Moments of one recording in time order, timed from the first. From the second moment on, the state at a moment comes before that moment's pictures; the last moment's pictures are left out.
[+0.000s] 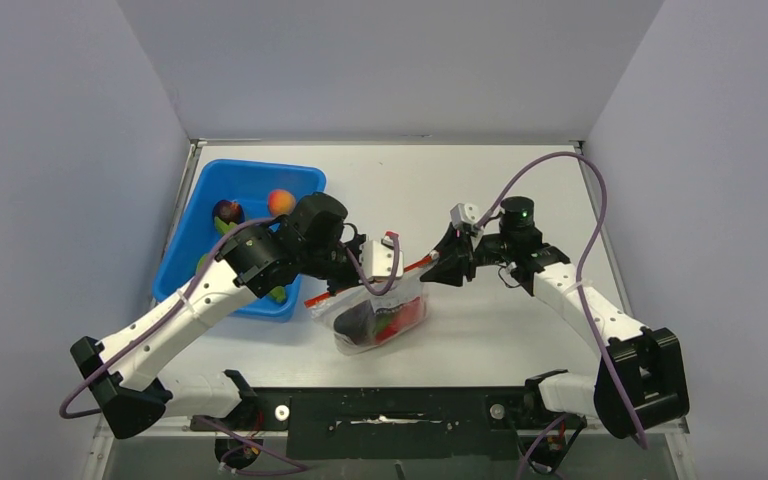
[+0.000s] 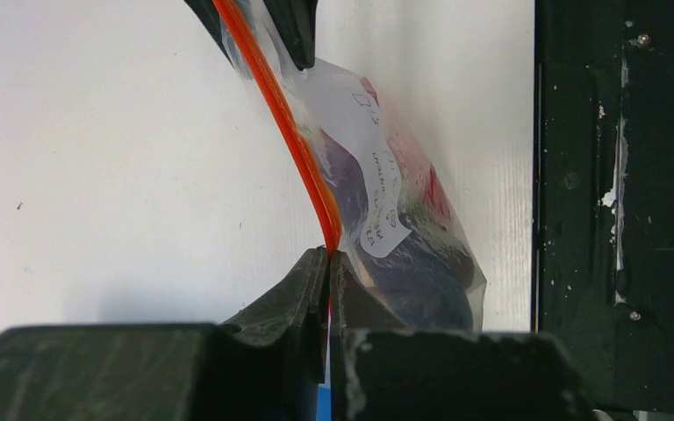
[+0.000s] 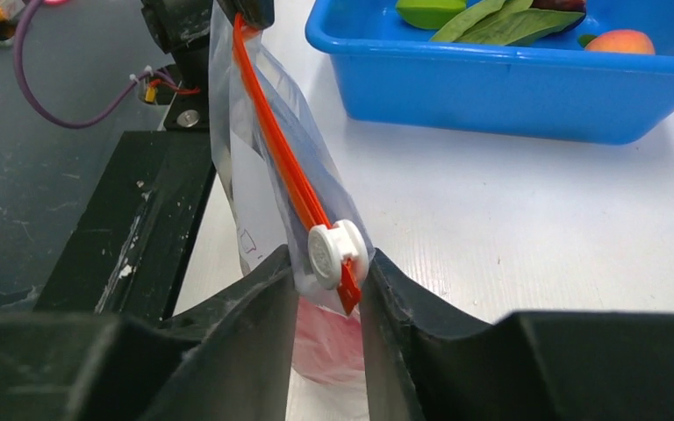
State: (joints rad) left arm -0.87 1.25 1.38 -0.90 0.37 0.64; right arm 0.30 1.25 0.78 0.00 -1.33 -0.40
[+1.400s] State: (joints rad) left arm -0.87 1.21 1.31 -0.83 0.35 0.60; right arm 0.30 1.11 0.71 0.01 -1.24 -0.29
